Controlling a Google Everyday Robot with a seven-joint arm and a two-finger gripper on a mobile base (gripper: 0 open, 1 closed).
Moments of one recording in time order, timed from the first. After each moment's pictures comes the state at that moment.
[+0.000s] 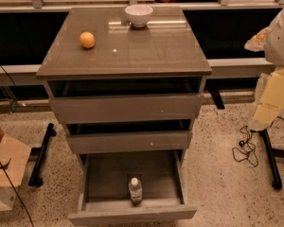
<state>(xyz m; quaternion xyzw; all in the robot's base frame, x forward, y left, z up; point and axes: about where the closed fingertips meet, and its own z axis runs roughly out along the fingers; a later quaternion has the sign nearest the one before) 0.438 -0.217 0.976 -0.60 0.78 -0.03 0.16</state>
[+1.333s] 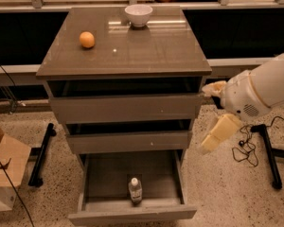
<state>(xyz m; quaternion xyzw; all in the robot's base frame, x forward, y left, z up) 0.465 -0.158 0.854 -0.57 0.76 0.16 0.28</state>
